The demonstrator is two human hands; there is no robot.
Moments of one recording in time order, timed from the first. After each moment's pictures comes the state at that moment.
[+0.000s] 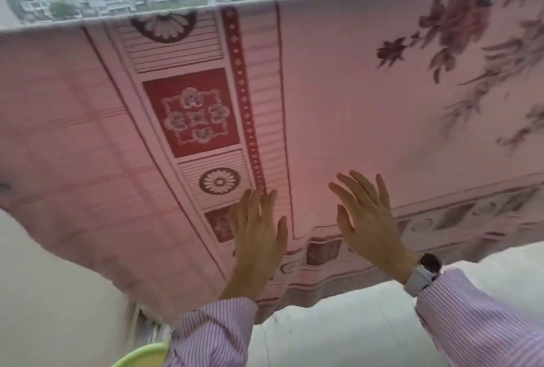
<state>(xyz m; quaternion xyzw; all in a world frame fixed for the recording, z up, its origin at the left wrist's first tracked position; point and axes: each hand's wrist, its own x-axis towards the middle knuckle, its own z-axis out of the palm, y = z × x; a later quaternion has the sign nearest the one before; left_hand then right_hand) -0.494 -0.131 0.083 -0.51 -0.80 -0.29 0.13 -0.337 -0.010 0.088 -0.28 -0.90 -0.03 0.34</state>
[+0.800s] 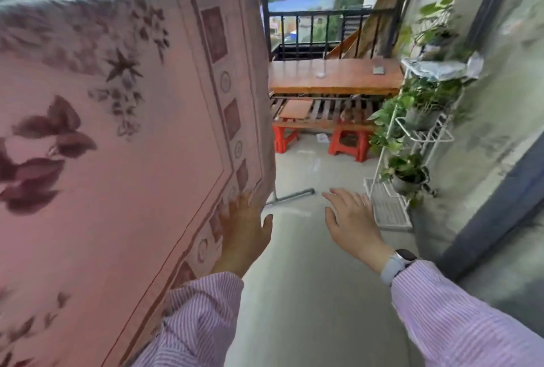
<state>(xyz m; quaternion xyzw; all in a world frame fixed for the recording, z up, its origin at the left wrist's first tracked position) 0.144 0.468 0.062 -0.86 -0.46 -0.20 -0.08 0.330 0.377 0.046 -0.78 -0.56 -0.07 0.26</state>
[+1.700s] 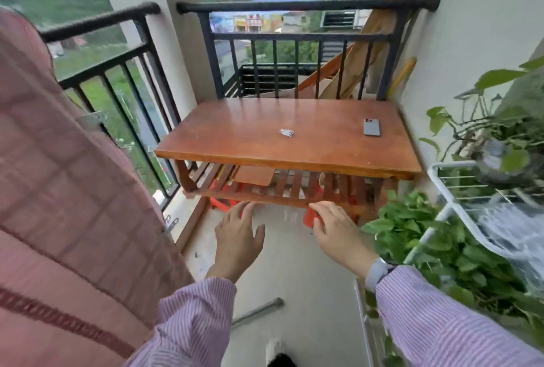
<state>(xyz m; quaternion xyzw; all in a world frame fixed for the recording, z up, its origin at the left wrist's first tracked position) 0.711 1.036 0.043 -0.86 -0.46 -0.19 -0.13 0.890 0.934 0.043 -0.78 -0.57 0.06 0.26</state>
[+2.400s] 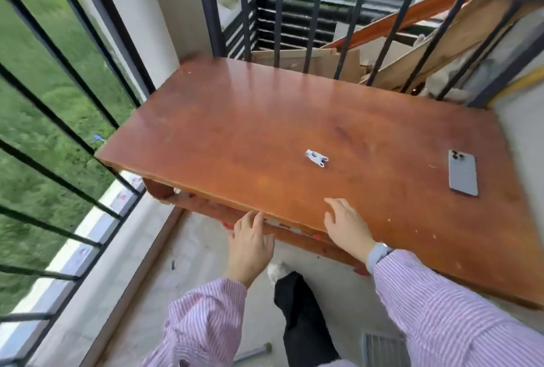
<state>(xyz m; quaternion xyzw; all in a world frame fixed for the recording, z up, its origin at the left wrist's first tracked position) 0.924 1.415 -0.091 -0.81 -0.52 -0.04 -0.25 1.123 1.360 -0.066 -0.82 -0.51 0.23 0.13</state>
